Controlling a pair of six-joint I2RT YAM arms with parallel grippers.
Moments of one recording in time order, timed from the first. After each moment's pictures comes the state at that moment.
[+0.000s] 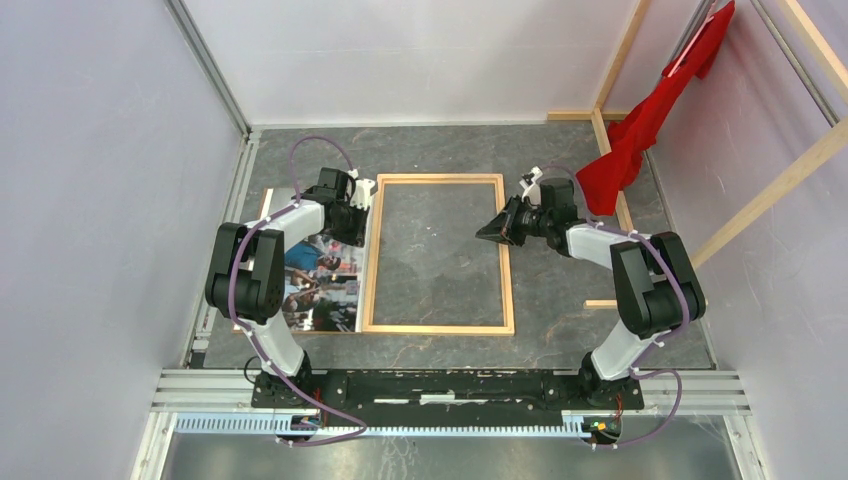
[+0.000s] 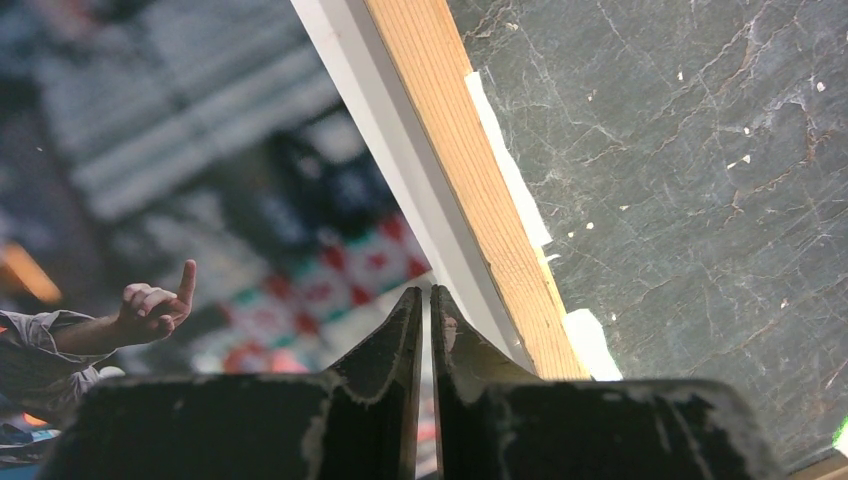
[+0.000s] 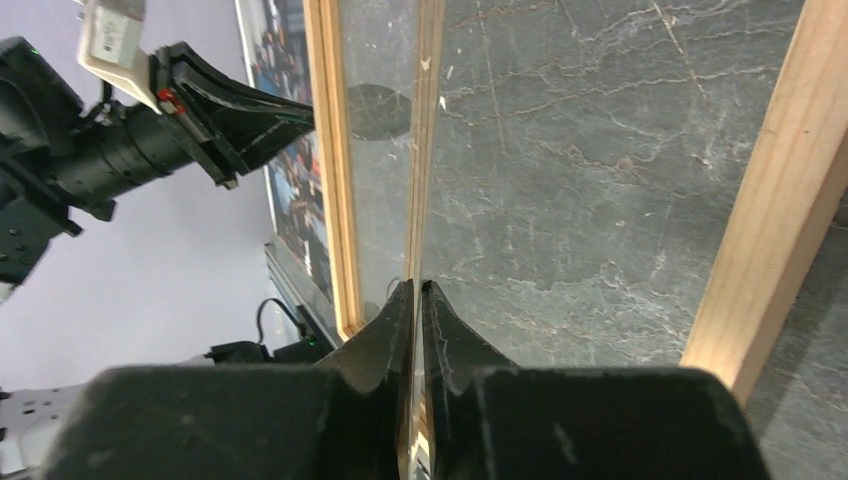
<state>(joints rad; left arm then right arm) -0.20 1.77 1.07 -0.41 0.23 0.18 0.23 1.68 0.82 0.20 -0.70 0.82</state>
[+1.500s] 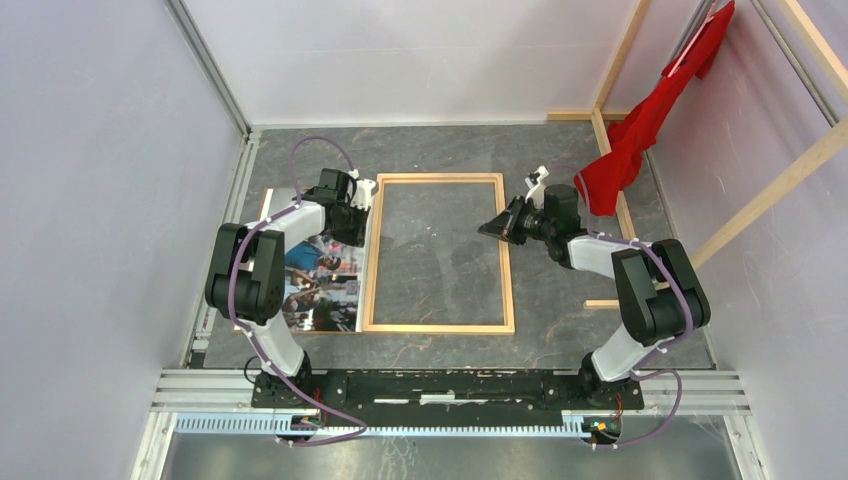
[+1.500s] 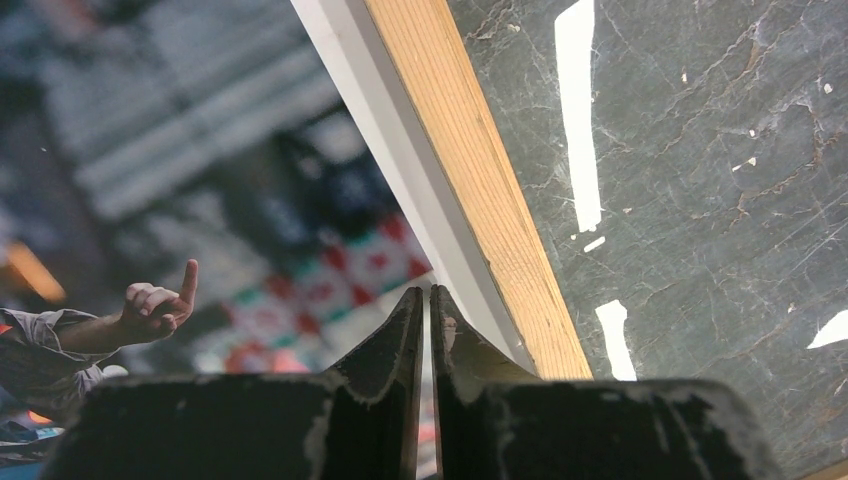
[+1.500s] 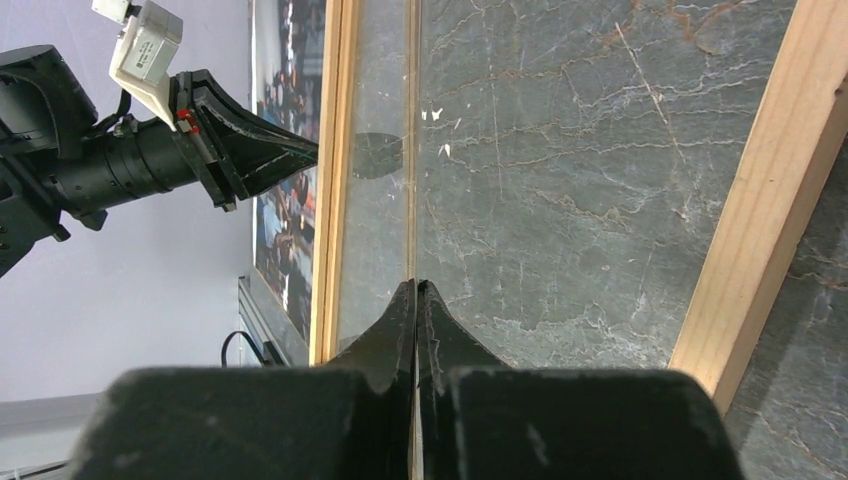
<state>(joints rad) -0.21 1.77 1.06 -0.40 0.22 0.18 0.23 1.63 0.71 0.40 -0.62 0.78</state>
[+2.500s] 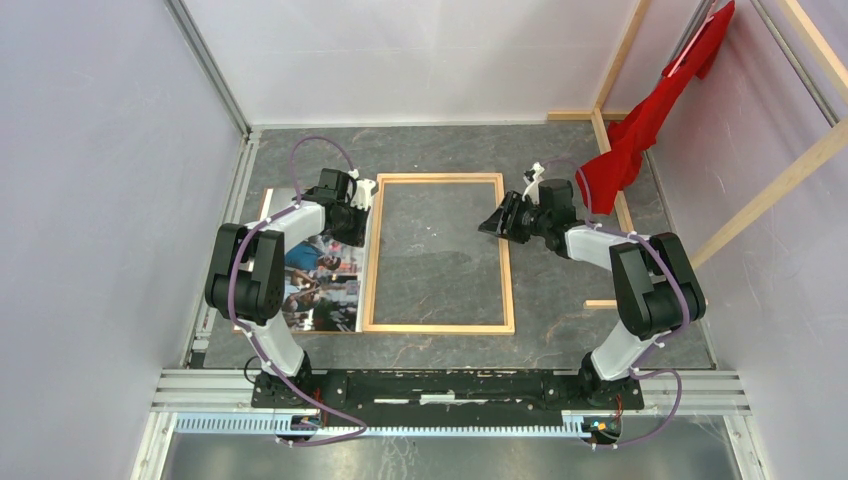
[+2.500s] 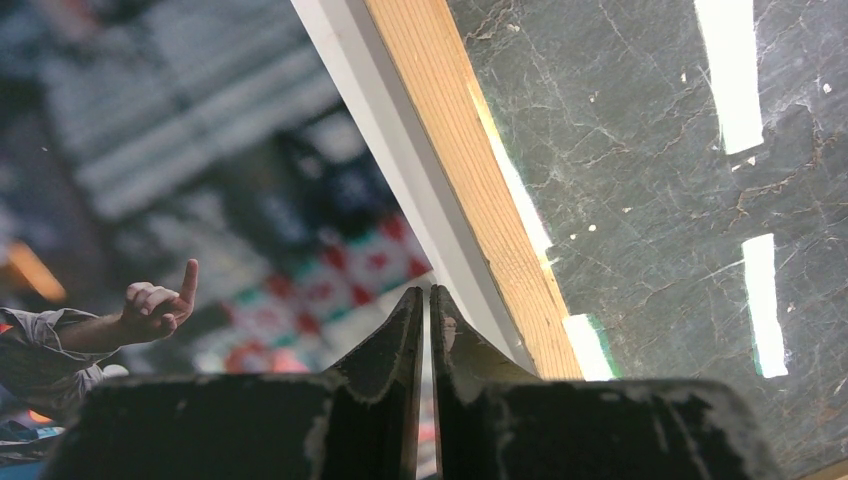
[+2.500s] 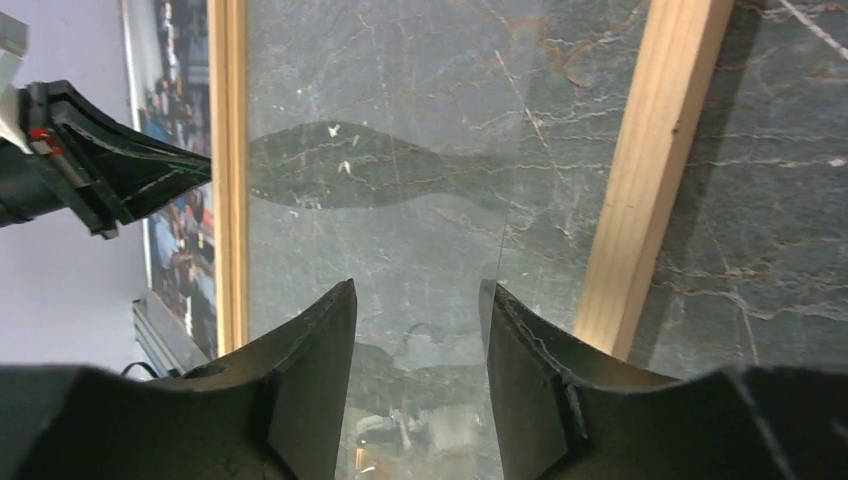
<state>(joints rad) -0.21 1.77 1.06 -0.40 0.22 0.18 0.24 1.68 0.81 0.22 -0.49 0.62</state>
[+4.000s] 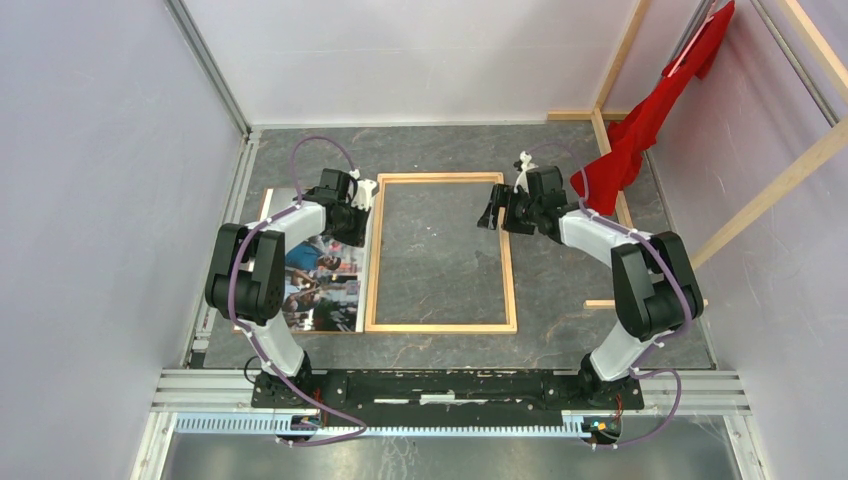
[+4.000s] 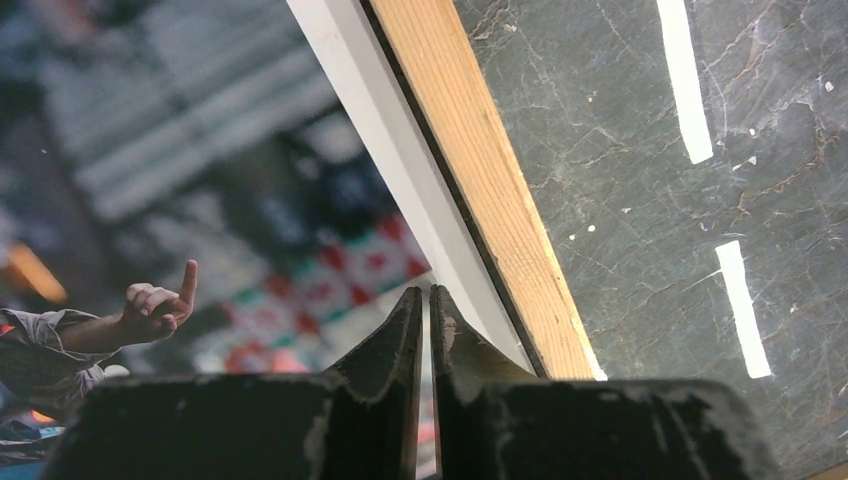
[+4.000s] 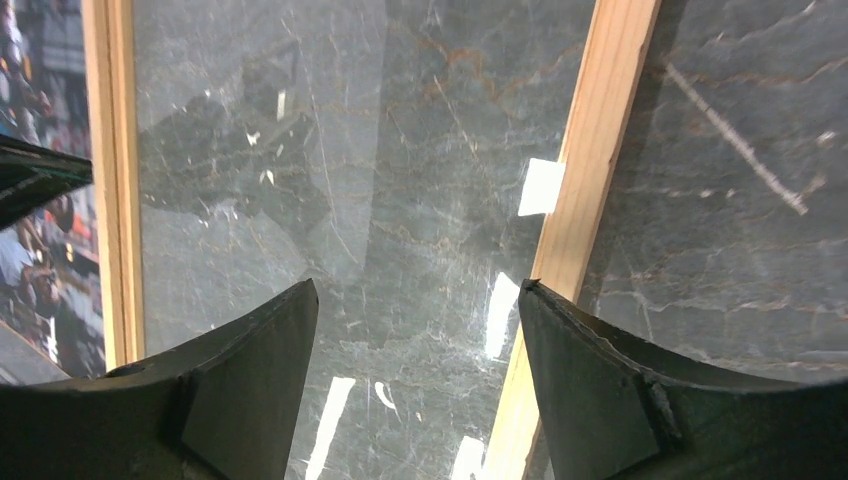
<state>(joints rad) -0.21 1.77 1.06 -0.40 0.22 0.18 0.30 1.67 0.96 -0.06 -0.29 0.42</state>
